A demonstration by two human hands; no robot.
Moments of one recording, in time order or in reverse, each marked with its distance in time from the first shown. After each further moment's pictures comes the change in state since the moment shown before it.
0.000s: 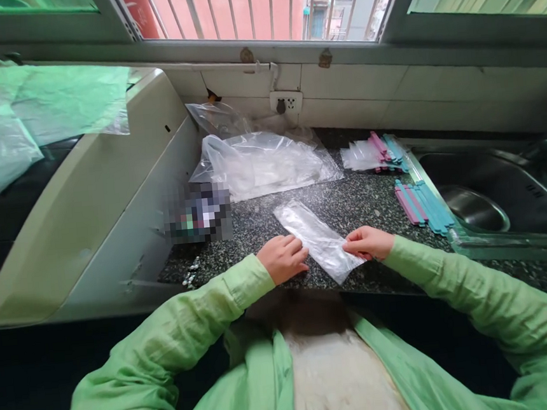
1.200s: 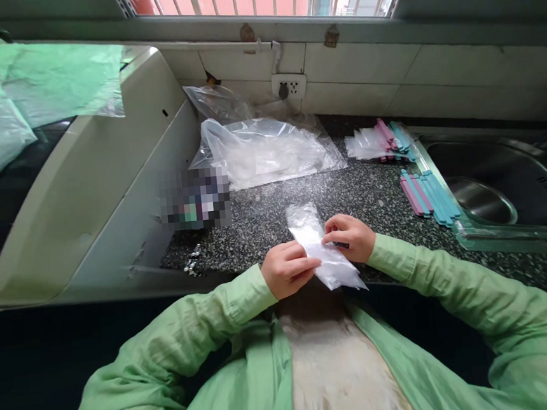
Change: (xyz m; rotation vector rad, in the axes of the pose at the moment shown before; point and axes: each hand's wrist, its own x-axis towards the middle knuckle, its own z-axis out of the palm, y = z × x) left_hand -0.006 0.038 -0.016 -0.468 0.431 -0.150; right_hand 0.024 0.018 0.019 -0.834 0.399 -1.172
